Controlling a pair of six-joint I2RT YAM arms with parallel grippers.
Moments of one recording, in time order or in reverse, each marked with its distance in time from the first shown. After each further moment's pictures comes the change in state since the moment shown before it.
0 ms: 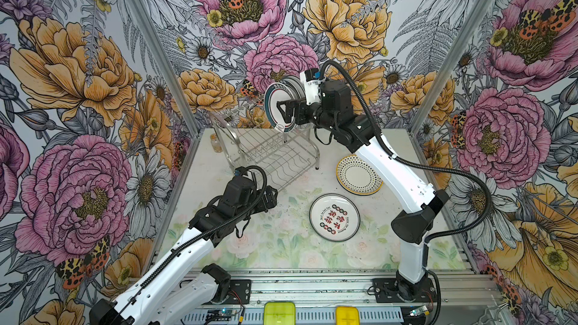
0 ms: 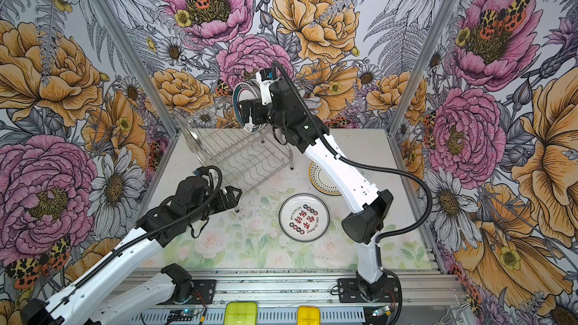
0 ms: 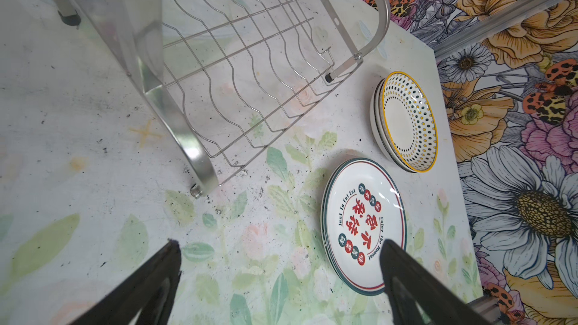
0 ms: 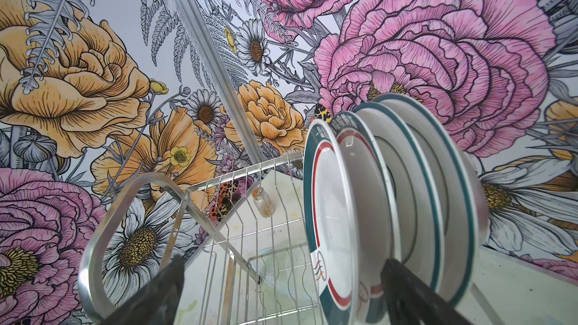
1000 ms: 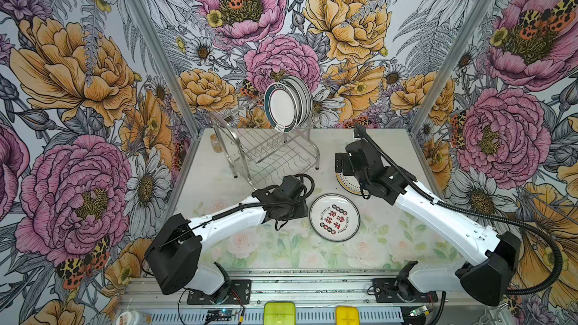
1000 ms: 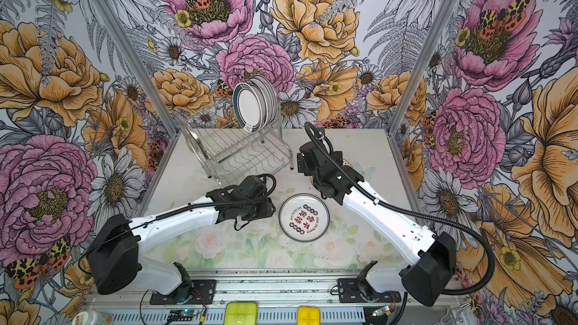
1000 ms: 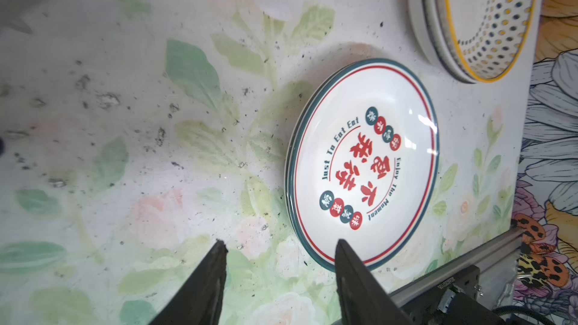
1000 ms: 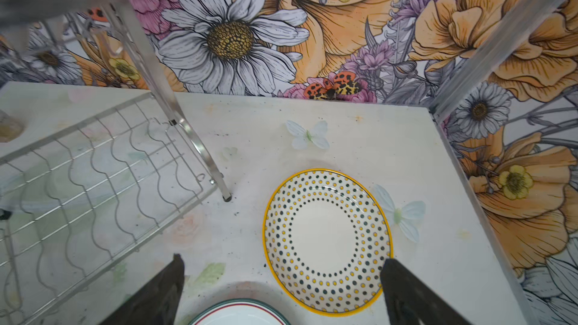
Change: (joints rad) left arm -0.283 0.518 0.175 0.072 0.036 -0.154; right arm -0.021 -0.613 -0.986 -0.024 0.565 0.026
